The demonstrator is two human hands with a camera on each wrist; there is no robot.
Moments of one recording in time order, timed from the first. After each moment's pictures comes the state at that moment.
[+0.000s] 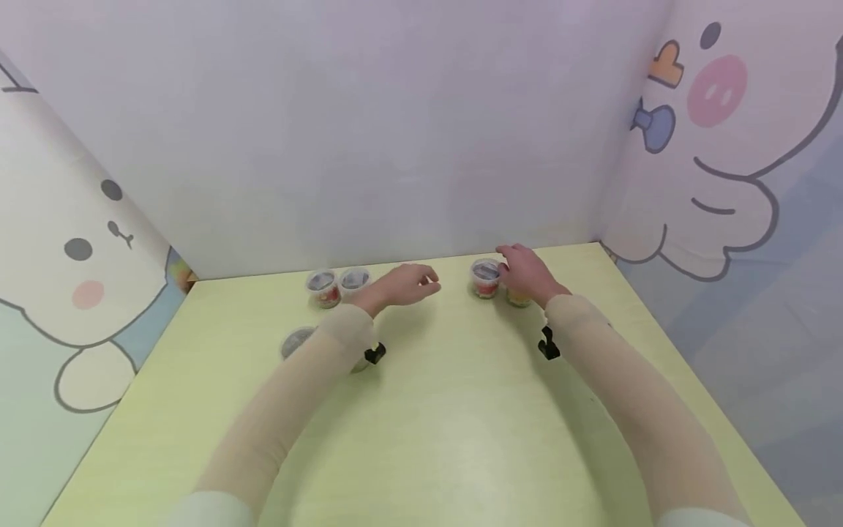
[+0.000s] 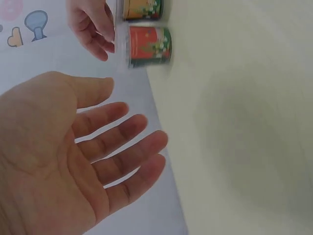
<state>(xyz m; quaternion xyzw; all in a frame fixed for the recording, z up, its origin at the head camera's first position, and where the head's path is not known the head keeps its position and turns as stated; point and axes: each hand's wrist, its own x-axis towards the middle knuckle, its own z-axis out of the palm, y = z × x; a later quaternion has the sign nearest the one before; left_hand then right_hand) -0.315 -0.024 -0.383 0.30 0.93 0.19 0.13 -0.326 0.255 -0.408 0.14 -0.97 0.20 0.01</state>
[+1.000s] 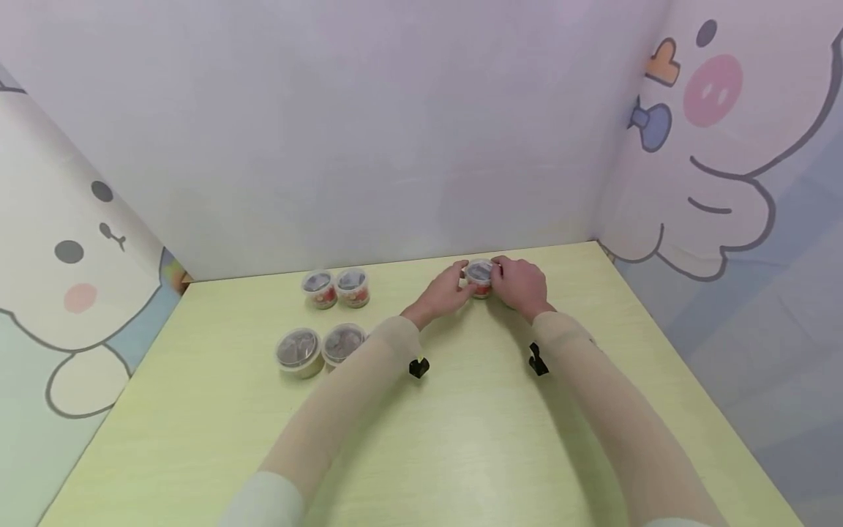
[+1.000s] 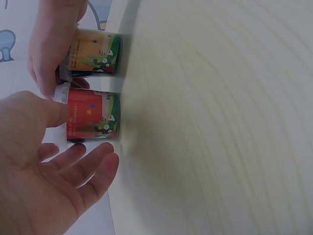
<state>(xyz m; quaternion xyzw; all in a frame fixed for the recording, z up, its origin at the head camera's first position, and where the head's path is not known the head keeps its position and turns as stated) -0.320 0.058 -0.439 0.24 0.90 0.35 0.07 -0.319 0.252 -0.446 0.05 -0.98 0.19 0.10</state>
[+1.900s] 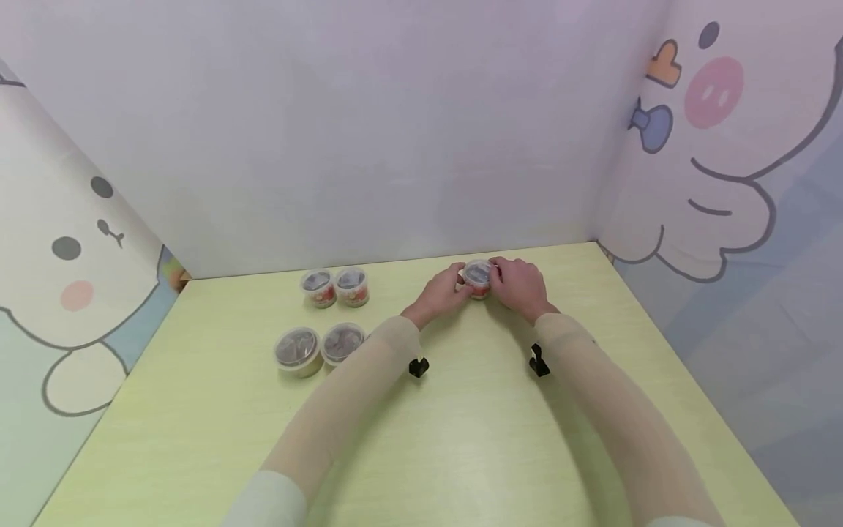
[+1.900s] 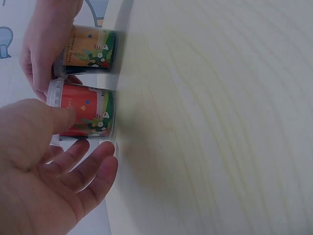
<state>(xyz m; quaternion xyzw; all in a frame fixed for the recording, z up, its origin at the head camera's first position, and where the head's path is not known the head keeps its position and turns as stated) -0.324 0.057 -0.444 0.22 0.92 0.33 0.05 -0.318 0.251 -0.447 0.09 -0.97 0.18 0.13</state>
